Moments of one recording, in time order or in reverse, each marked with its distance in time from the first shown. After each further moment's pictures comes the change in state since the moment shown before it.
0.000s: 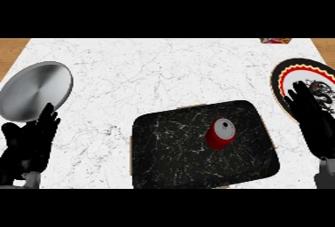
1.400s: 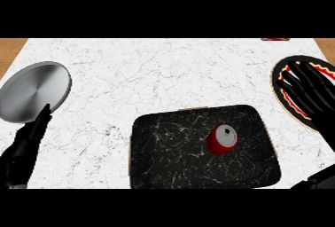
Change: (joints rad) left arm 0.065 0.088 -0.018 0.007 -0.245 -0.130 -0.303; right arm -0.068 -0.092 0.031 -0.480 -0.147 0.216 0.206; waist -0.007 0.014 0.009
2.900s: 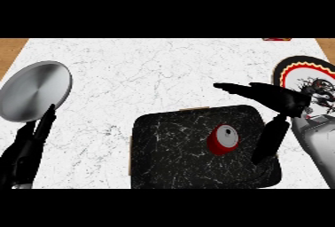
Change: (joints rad) left arm 0.002 -0.089 0.066 0.005 -0.107 -0.063 0.005; right arm -0.377 -0.031 0.276 0.479 0.386 0.512 0.140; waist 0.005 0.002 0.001
